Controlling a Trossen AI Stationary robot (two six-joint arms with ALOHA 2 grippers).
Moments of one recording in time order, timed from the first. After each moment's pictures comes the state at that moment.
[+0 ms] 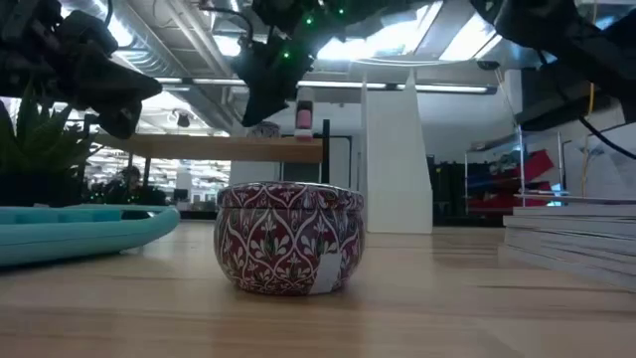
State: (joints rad) left arm 0.01 0.07 0.01 0.01 -0.03 -0.24; right arm -0.24 2.35 2.32 -0.75 0.20 -0.07
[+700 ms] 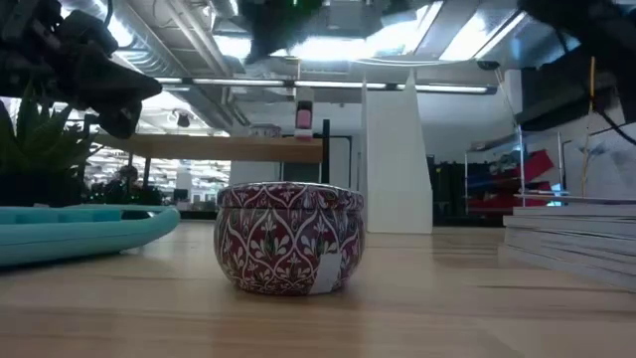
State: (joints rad) left arm 0.01 0.07 0.01 0.01 -0.03 -0.24; right arm -0.08 2.18 2.33 -0.77 0.23 -0.37
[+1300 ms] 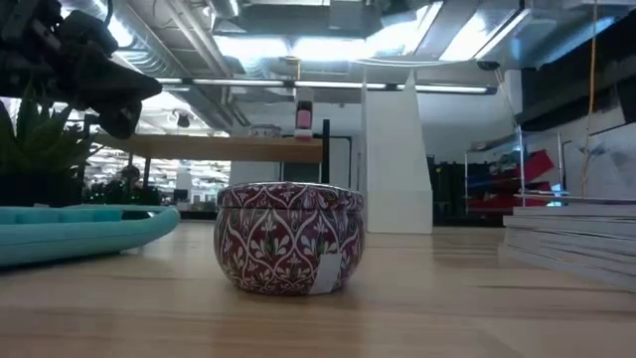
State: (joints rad) left arm 0.01 0.07 0.01 0.01 -0.03 -0.24; right arm 0.54 2.11 2.03 -1.10 0.33 0.19
